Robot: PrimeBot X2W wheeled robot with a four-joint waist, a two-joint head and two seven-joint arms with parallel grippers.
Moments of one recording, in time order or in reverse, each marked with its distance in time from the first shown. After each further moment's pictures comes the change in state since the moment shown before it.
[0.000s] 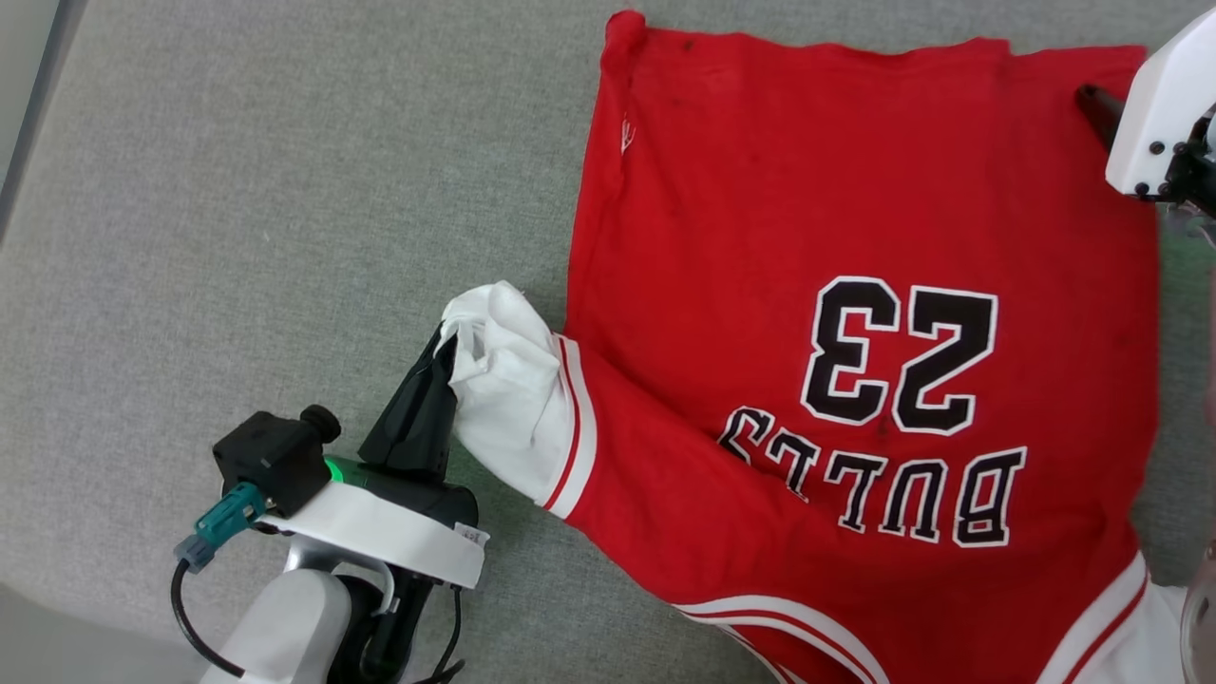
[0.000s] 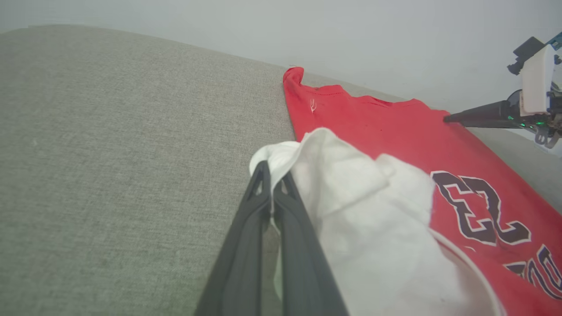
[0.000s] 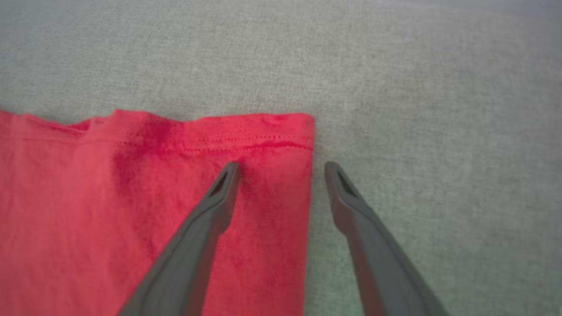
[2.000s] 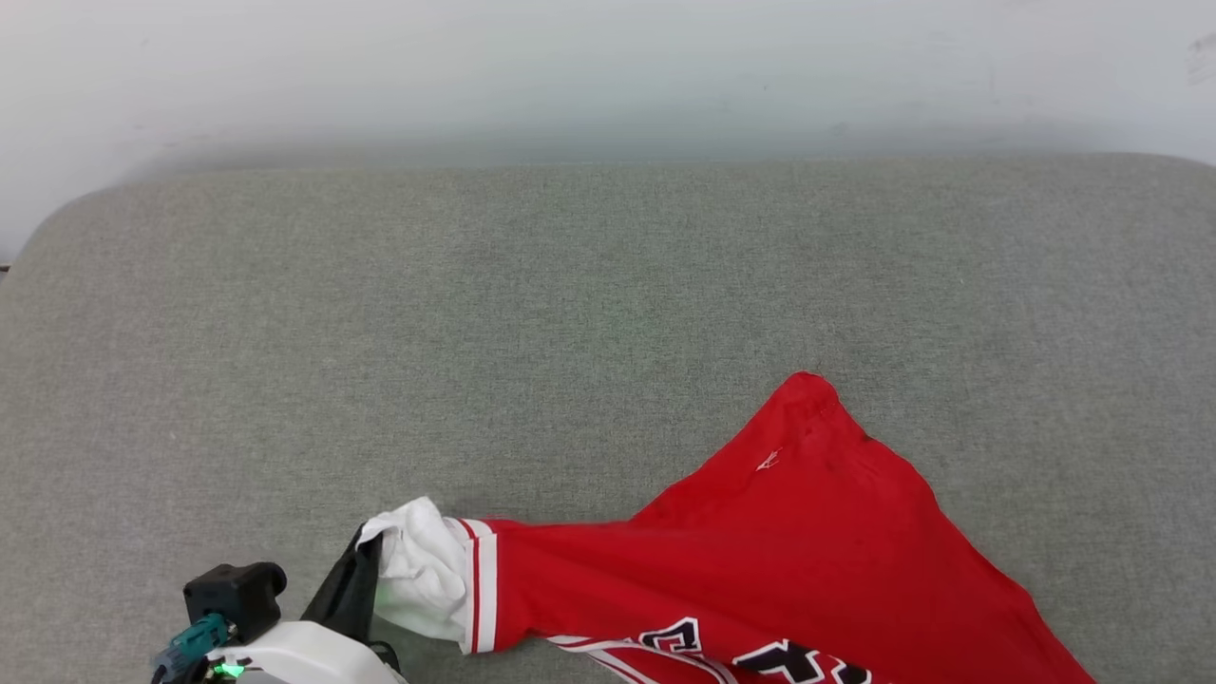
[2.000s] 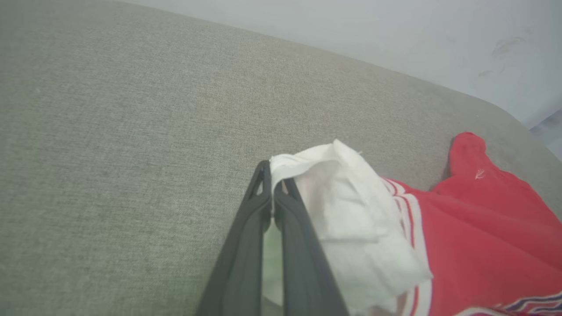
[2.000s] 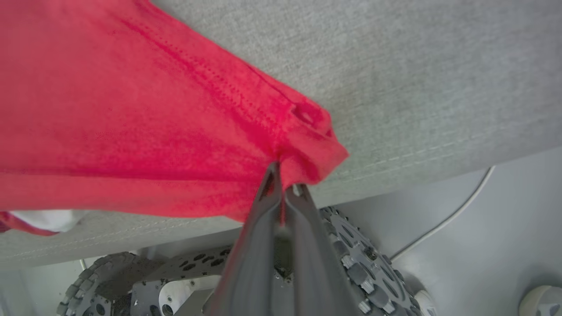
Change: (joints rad) left arm 0.249 0.057 0.073 0.117 -0.057 0.090 0.097; right arm 1.314 0.148 -0.195 -0.767 0.304 0.000 0.075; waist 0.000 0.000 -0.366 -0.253
